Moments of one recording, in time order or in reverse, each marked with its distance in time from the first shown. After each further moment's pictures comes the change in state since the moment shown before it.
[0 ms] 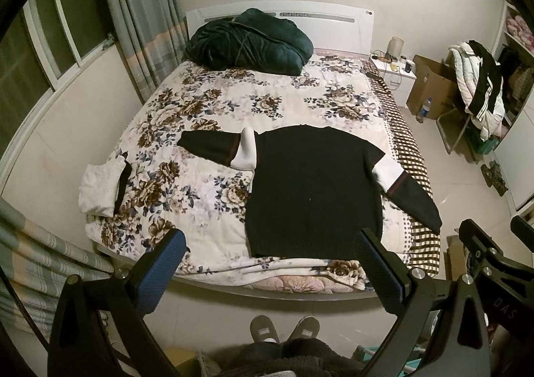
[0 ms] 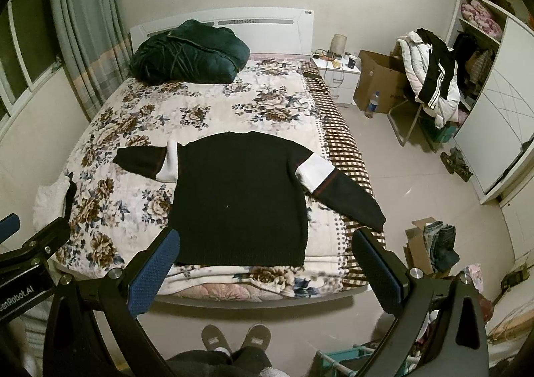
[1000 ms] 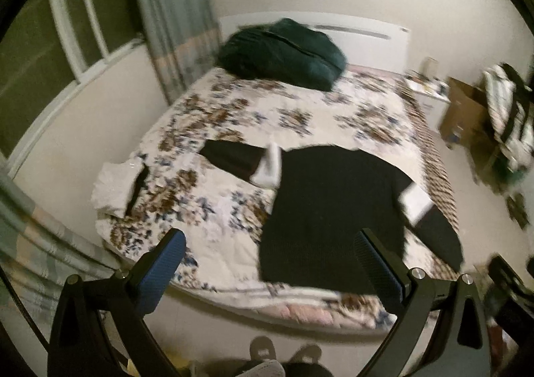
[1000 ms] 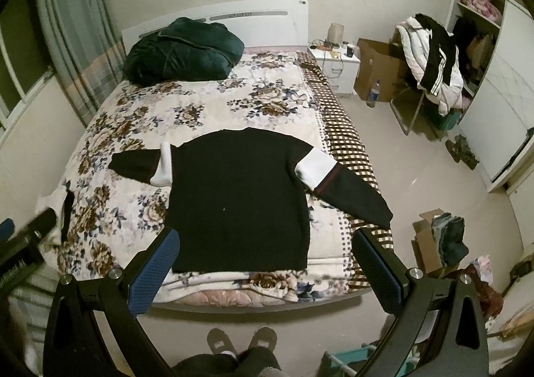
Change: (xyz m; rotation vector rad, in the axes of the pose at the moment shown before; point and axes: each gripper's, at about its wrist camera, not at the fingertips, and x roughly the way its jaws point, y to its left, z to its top) left arm 0.050 0.011 0.040 -0.112 -0.078 0.143; right arm 0.055 -0.012 0.031 0.056 0.035 0.020
